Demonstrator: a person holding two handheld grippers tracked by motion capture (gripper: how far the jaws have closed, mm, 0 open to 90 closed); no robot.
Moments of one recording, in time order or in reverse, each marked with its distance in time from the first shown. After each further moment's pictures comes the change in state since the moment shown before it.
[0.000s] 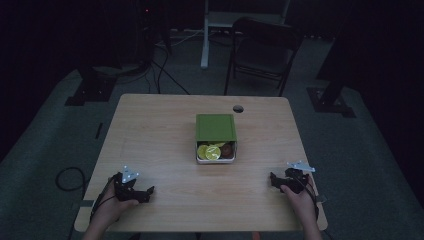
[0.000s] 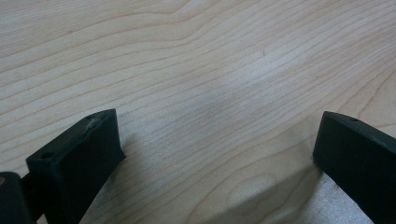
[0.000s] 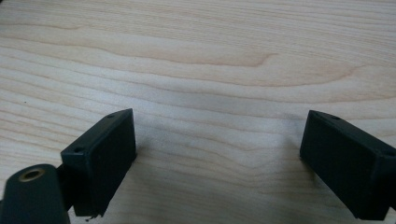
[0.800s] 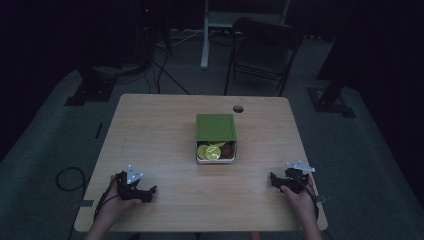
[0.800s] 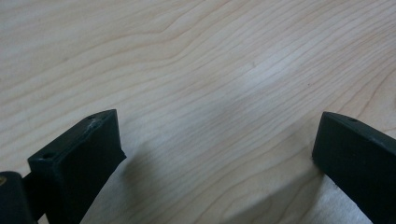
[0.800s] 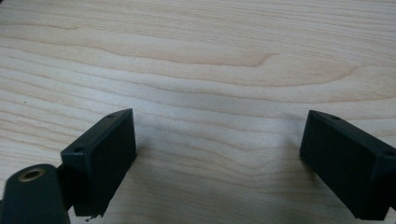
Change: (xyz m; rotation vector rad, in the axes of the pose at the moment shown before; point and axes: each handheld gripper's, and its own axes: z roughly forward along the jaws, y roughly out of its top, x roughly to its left) left arm -0.009 0.008 0.003 -0.014 0.025 0.097; right arm 0.000 0.000 0.000 0.000 0.000 0.000
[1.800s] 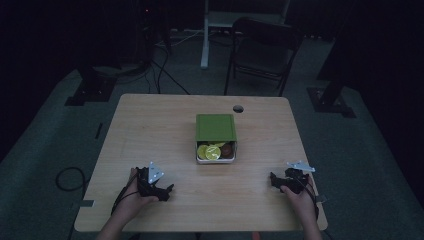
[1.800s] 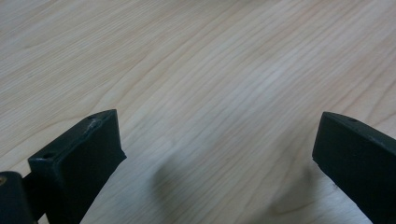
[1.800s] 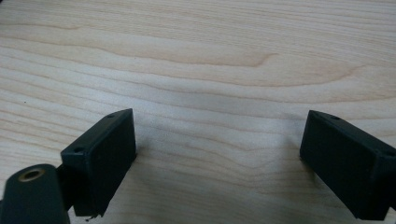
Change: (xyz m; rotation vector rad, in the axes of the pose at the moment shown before) left arm -0.043 0.034 0.016 -0.045 -0.043 0.160; right arm 0.000 0.000 0.000 0.000 0.000 0.000
